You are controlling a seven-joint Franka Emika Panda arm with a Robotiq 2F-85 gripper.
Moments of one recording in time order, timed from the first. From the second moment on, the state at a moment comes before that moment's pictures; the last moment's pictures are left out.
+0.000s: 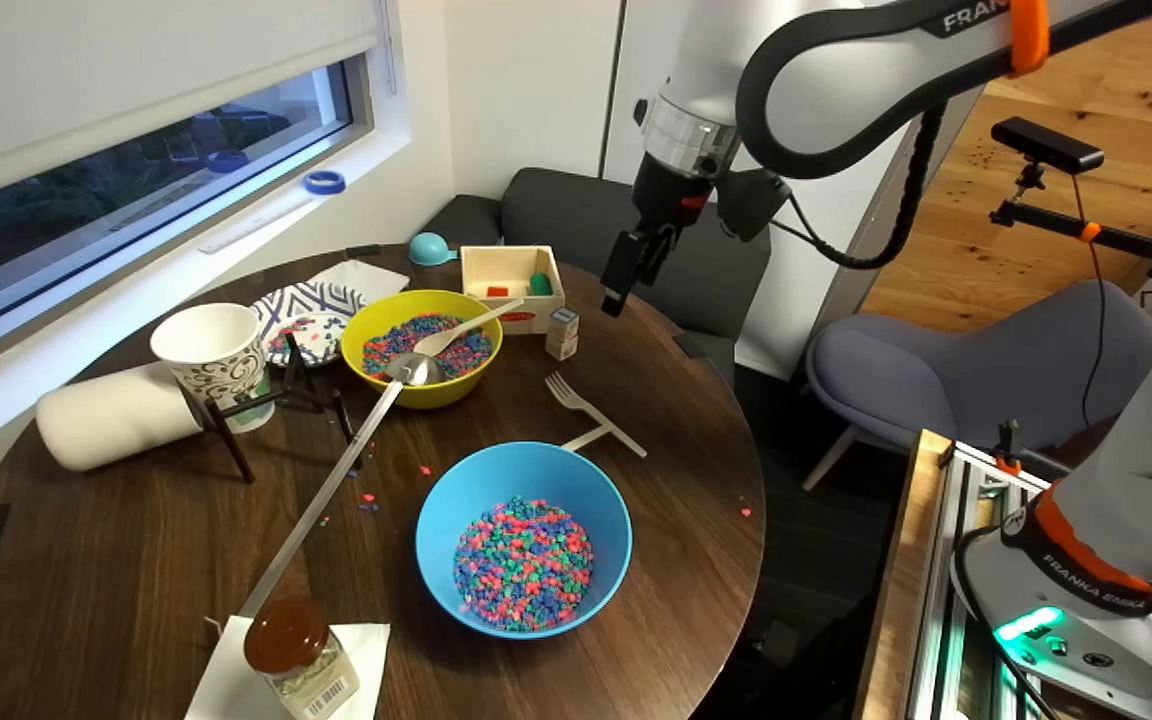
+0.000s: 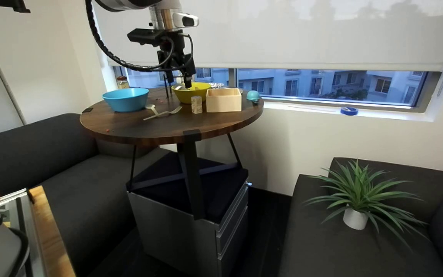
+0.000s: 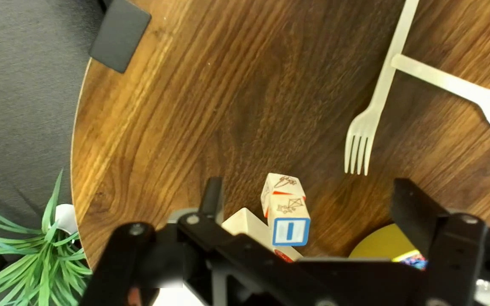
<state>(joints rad) 0.08 -0.09 0.10 -2.29 0.07 2.36 0.05</state>
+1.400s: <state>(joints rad) 0.12 0.22 0.10 -2.12 0.02 2.50 0.24</state>
